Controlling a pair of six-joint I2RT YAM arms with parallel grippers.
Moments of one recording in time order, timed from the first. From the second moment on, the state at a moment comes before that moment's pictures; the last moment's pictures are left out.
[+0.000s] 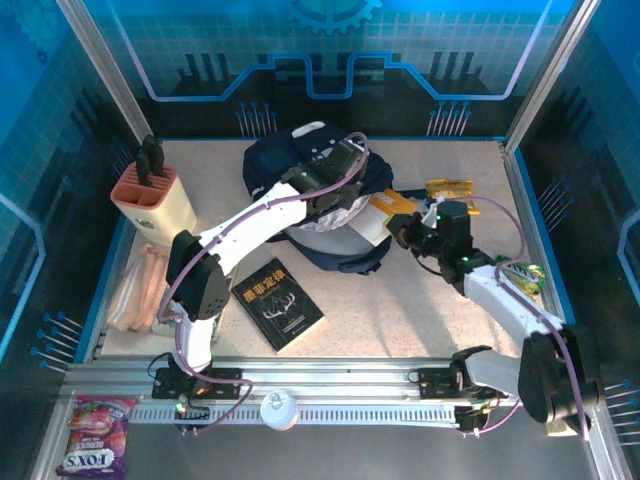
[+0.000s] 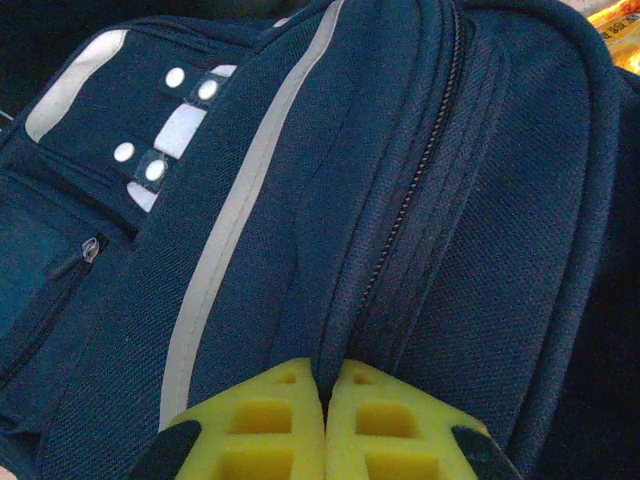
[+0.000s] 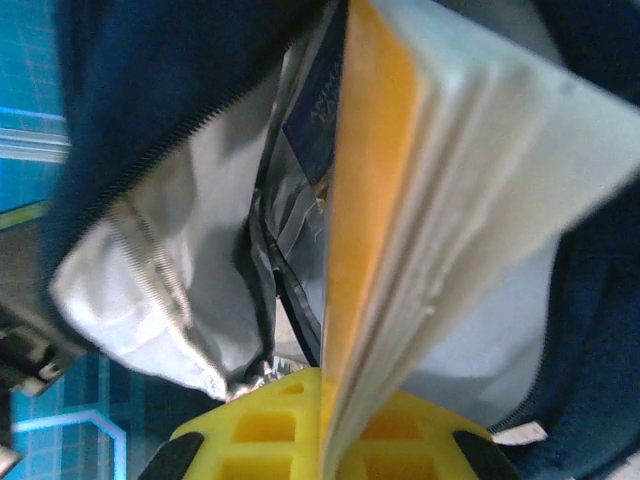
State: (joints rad) left arm -0.72 1.96 1.89 -0.74 -0.36 -0.11; right arm 0.26 1.22 0.65 0.10 -0.45 1.11
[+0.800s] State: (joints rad) left arm -0.61 1.87 1.81 -0.68 -0.19 -0.25; right arm 0.44 2.00 1.16 0.31 -0.28 1.31
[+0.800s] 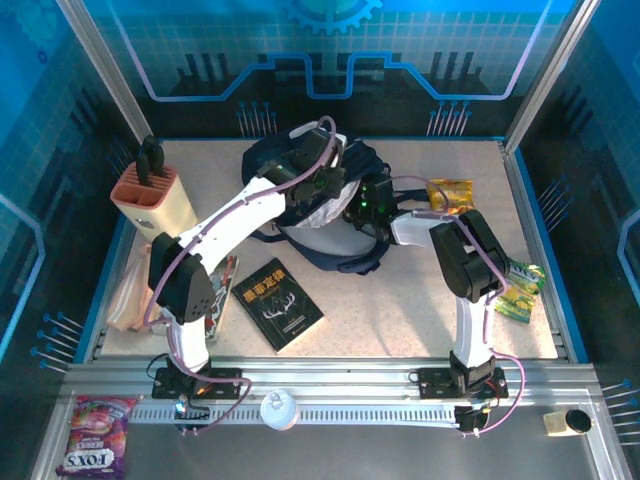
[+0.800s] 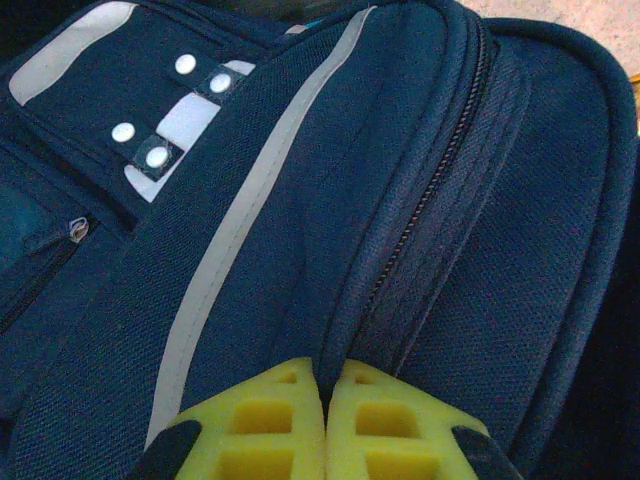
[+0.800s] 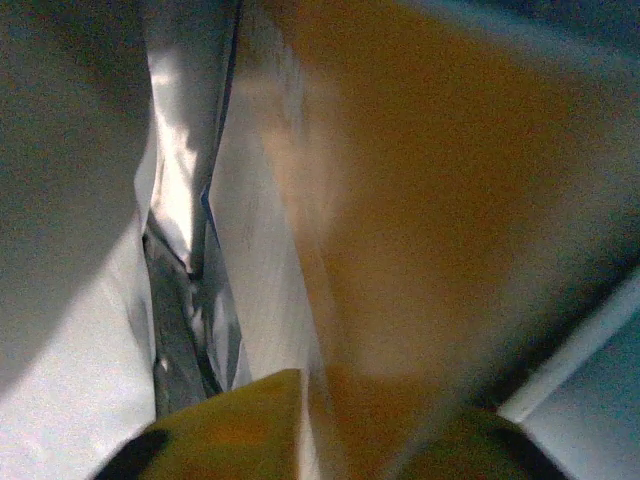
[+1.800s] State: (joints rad) left arm -0.56 1.78 1.51 -0.62 0.09 -0.48; right arm 0.28 1.24 0.79 -0.22 -0.10 0.86
